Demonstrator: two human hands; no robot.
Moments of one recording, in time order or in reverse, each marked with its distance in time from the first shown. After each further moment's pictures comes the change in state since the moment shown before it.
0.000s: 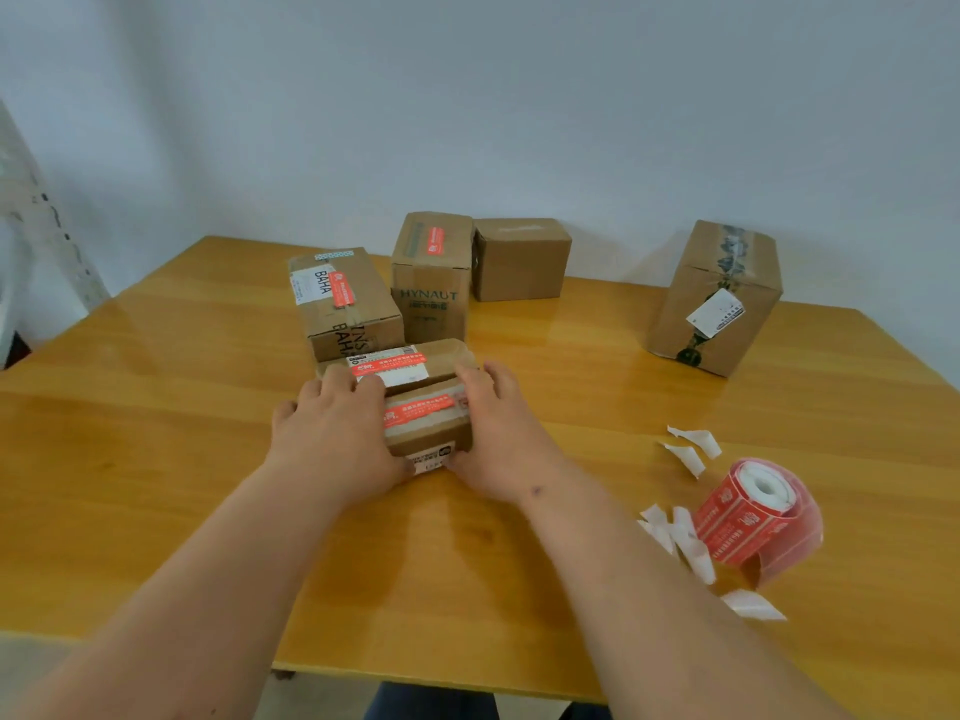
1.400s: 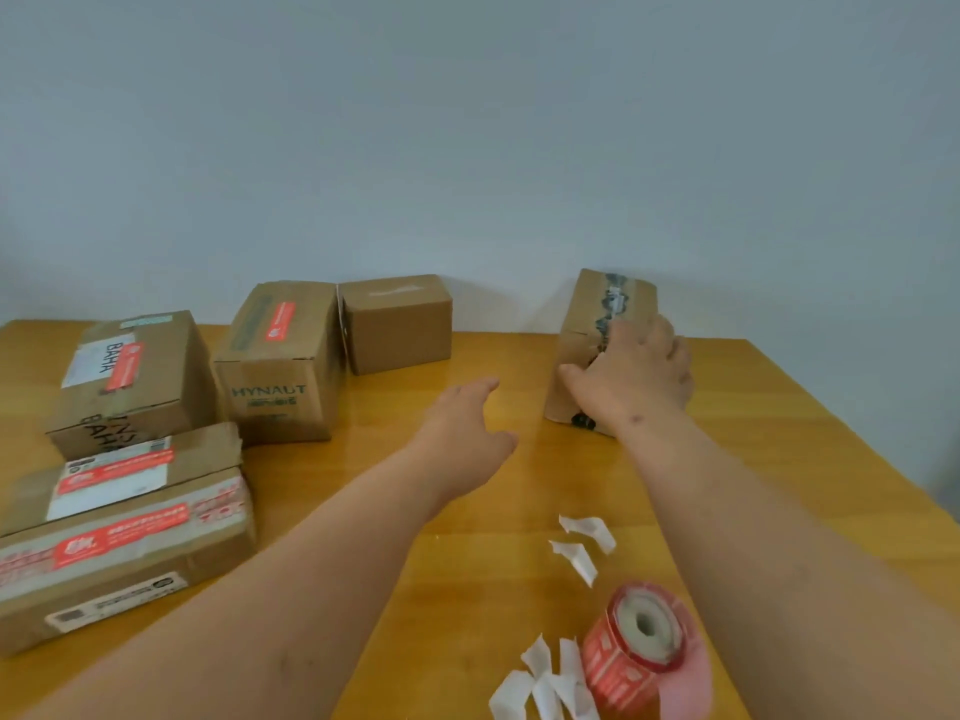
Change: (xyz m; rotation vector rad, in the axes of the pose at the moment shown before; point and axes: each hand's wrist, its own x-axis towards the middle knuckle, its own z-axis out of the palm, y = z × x) left_hand 0.092 0.206 -0.017 -0.814 -0.246 0.280; right_hand 0.044 0.154 -0.192 -0.364 0.526 0.663
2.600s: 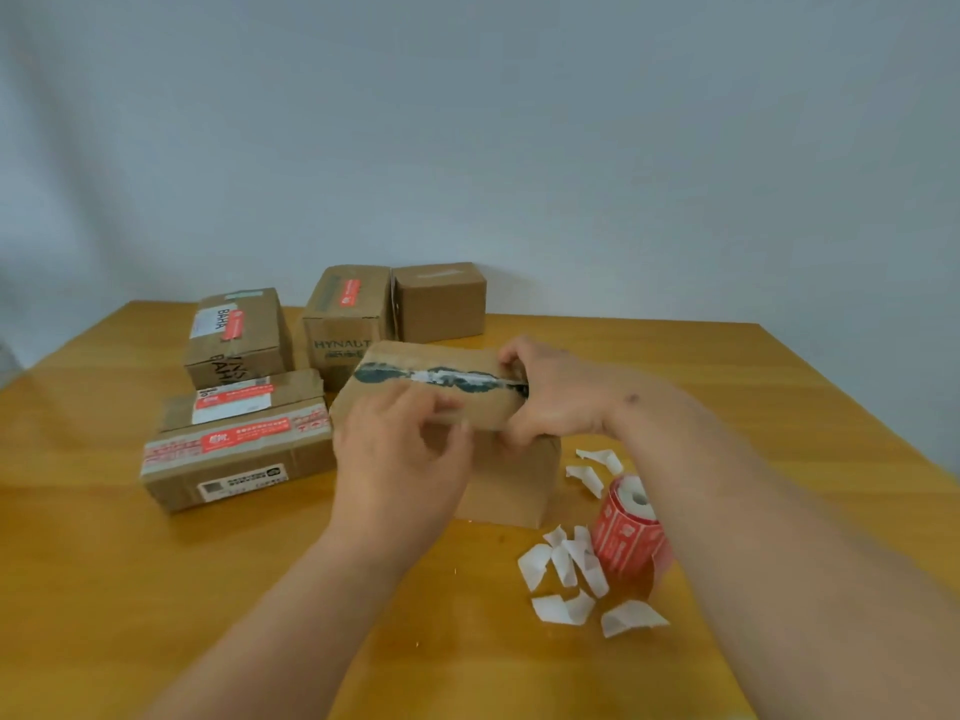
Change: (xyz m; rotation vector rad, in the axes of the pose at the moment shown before) left_hand -0.160 -0.022 -0.014 0.174 0.639 0.209; right_hand -0.125 -0.036 -0.055 0.154 -0.619 -0.596
